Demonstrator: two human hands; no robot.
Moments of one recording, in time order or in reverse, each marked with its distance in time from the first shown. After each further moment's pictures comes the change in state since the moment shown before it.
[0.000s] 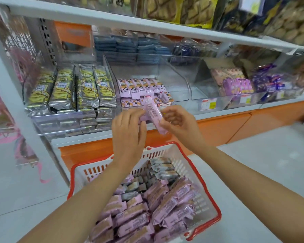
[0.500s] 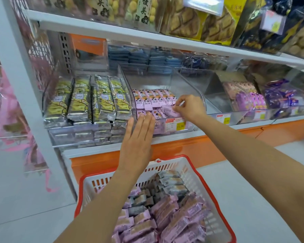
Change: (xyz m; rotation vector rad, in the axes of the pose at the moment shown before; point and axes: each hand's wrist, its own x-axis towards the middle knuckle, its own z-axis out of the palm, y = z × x) left_hand 0.010 -0.036 0.011 0.571 -0.205 0.203; right_hand 0.136 0.026 -0.005 -0.753 0.115 0.264
